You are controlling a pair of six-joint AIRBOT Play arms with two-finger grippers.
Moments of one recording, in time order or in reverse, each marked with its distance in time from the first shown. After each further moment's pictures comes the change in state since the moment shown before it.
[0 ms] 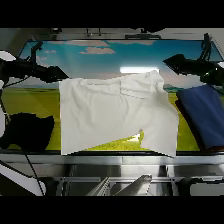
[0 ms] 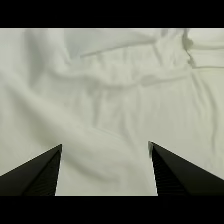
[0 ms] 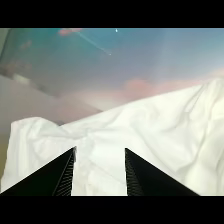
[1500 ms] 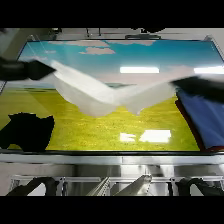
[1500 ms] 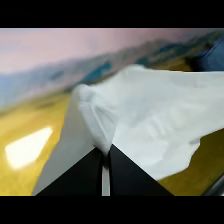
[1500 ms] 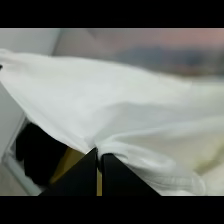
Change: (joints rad) left arm -0.077 0.848 -0.457 -0.112 0.174 0.040; right arm 0.005 0.855 -0.422 -0.018 0.238 0.123
